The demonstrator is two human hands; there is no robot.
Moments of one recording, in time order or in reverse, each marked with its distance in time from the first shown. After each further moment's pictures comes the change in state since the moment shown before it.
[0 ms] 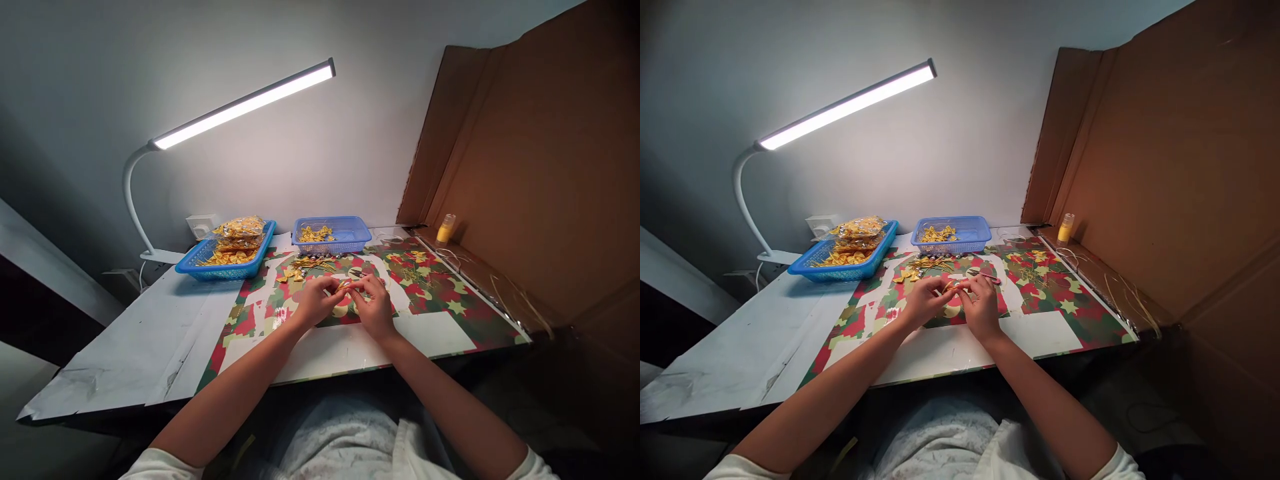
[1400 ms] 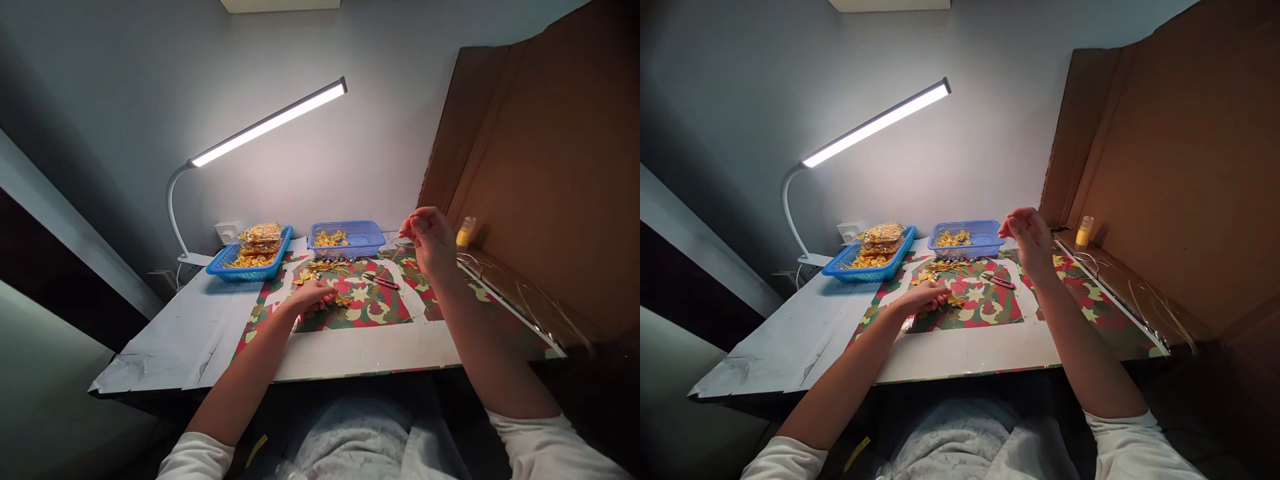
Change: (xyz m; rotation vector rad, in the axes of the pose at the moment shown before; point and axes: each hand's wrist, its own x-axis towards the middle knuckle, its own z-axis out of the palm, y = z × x) left_hand 0.016 -0.020 -0.048 -0.184 -0.286 -0.732; right_hand 0.120 -0.023 -0.067 0.704 0.047 -0.101
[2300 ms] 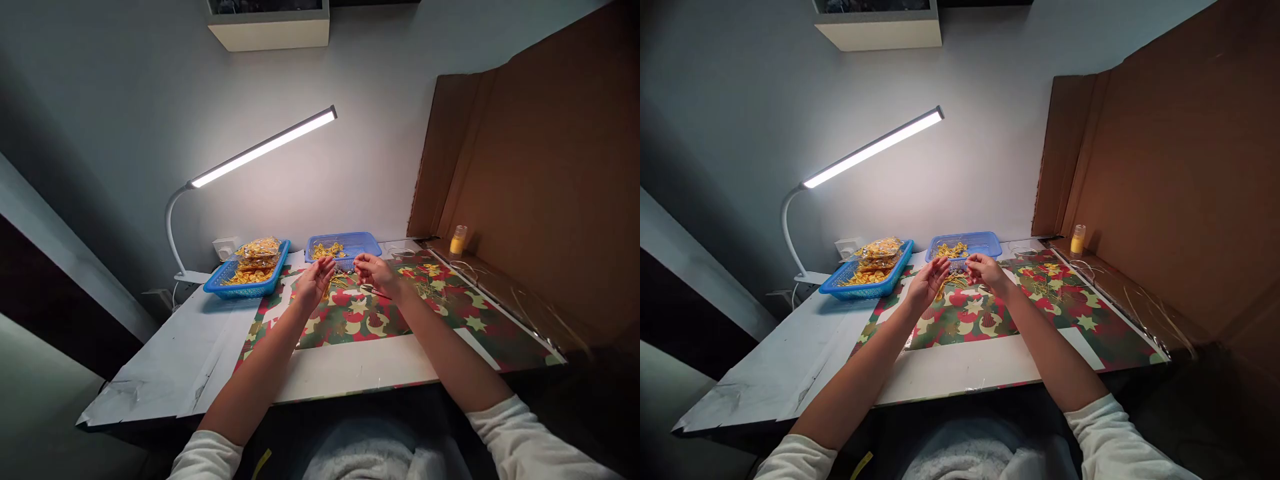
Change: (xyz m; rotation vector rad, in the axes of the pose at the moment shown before) left_hand 0.039 0.029 0.005 -1.074 0.114 0.497; right_hand -0.020 0.070 0.036 0.202 -0.234 0.839
